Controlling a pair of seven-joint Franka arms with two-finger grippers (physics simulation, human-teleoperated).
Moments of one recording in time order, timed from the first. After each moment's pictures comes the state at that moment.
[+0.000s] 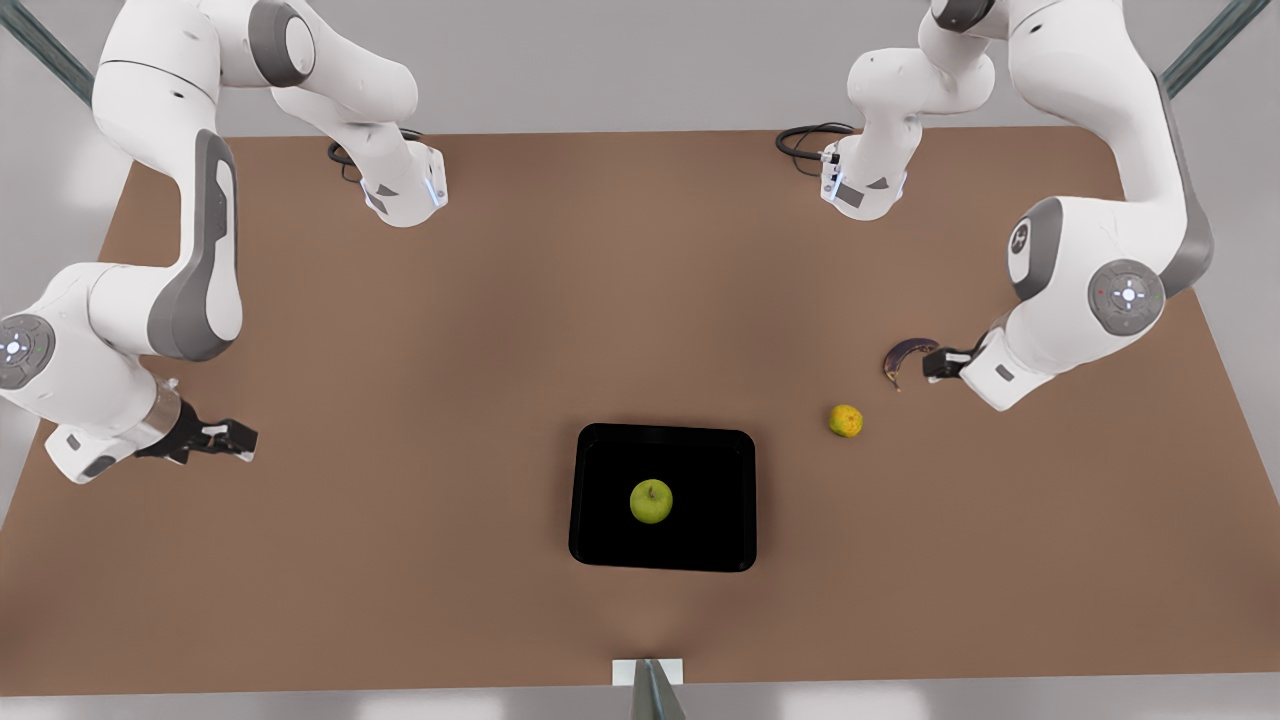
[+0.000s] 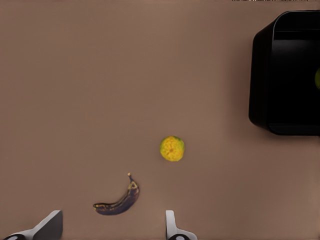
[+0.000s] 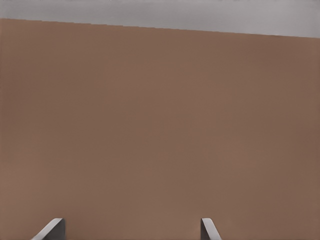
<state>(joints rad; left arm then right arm) -0.05 0.22 -0.07 -1.55 0.03 1.63 -0.06 -0.07 0.36 -0.01 -1.42 -0.02 1.86 -0.13</state>
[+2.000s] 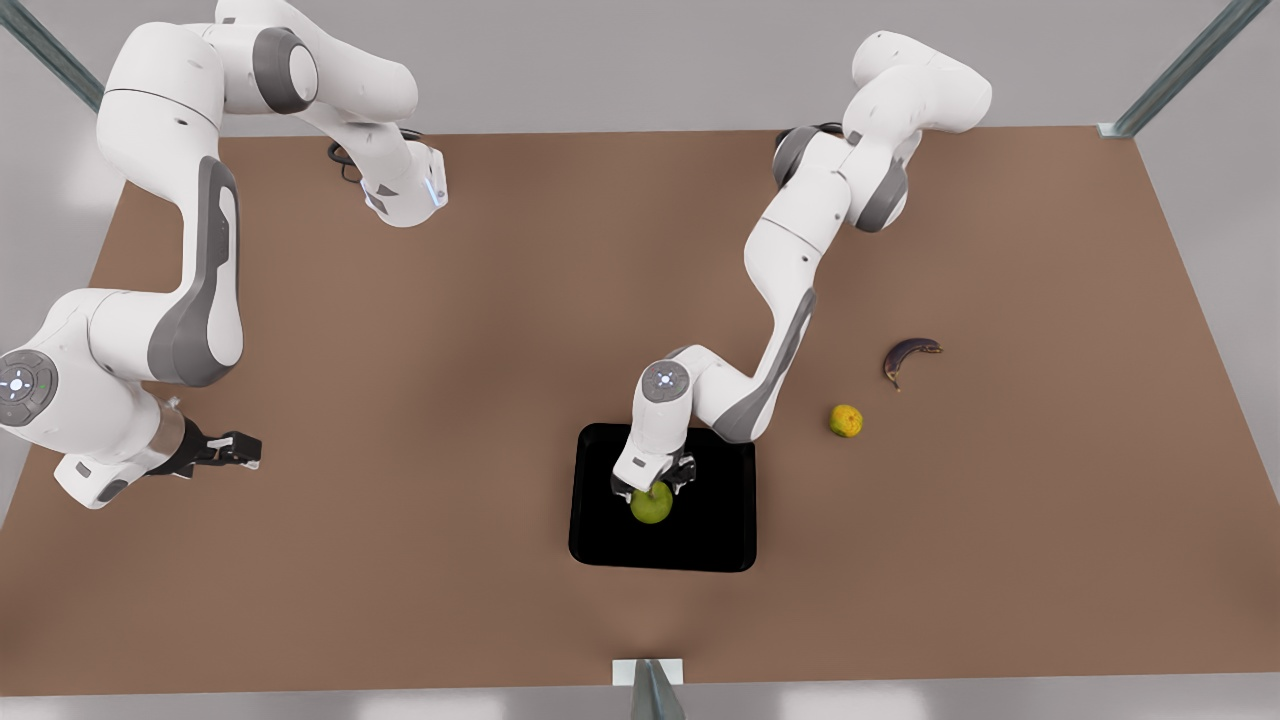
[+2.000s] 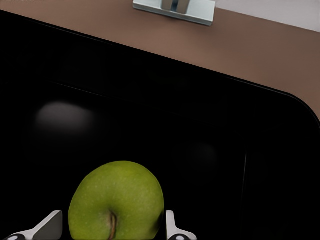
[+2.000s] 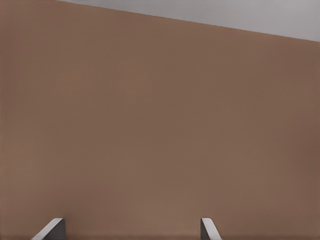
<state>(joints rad) -0.67 1.17 0.02 -0.90 0.20 2.34 -0.98 -0.07 0.47 -0.01 -1.29 -0.03 1.76 -0.21</state>
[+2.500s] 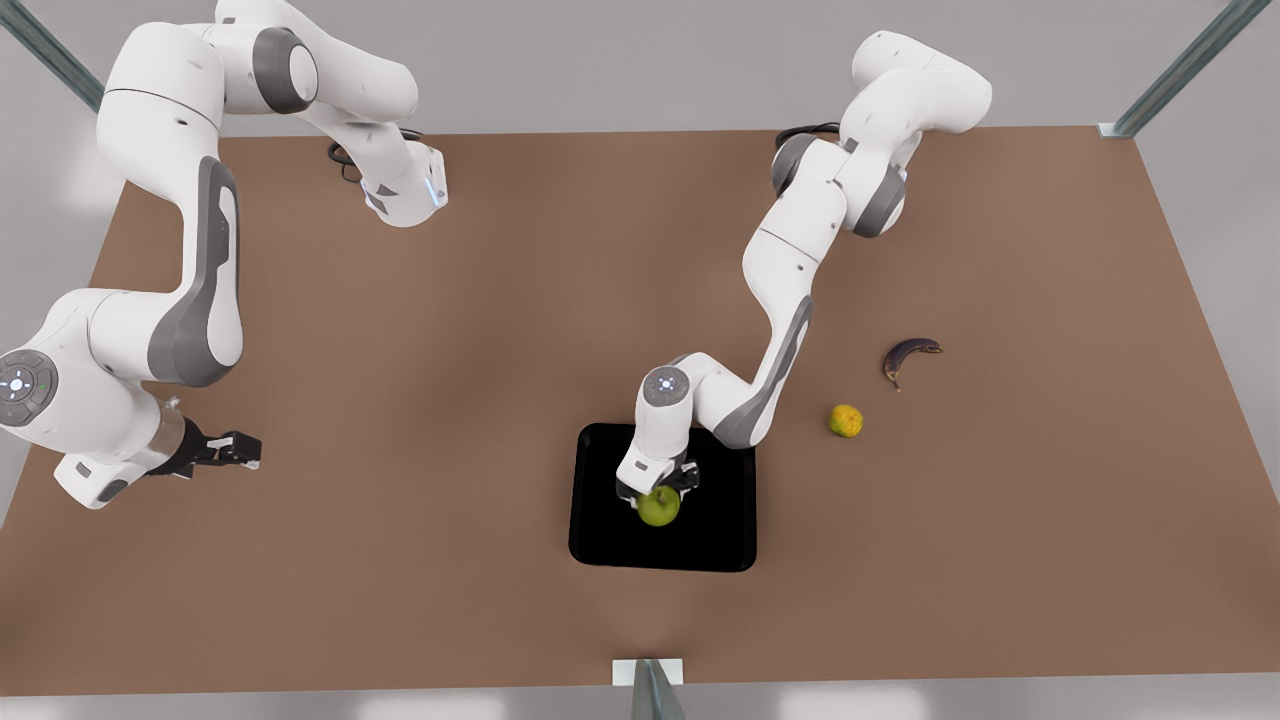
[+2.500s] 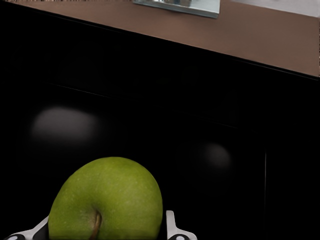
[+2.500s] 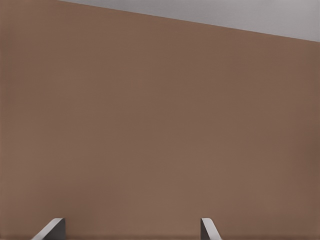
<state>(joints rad) -0.67 1.20 0.03 -0.90 0.23 2.39 -0.97 -0.07 0.47 -0.01 -1.29 -0.03 1.76 -0.21</state>
